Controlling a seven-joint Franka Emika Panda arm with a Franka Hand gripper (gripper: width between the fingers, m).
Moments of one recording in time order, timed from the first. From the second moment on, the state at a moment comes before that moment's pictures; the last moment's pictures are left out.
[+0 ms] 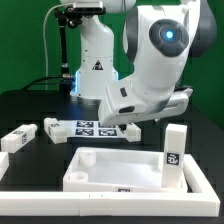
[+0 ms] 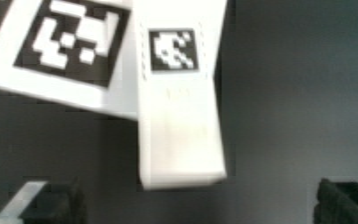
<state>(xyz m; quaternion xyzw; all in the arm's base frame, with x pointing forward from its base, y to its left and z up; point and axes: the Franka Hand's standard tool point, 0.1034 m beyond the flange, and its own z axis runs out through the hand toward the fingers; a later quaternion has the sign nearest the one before) 0.406 0.064 0.032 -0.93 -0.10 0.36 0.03</state>
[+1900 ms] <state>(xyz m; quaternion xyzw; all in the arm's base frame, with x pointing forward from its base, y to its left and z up) 0.383 0.062 0.005 -0.91 -0.10 0.40 0.00</state>
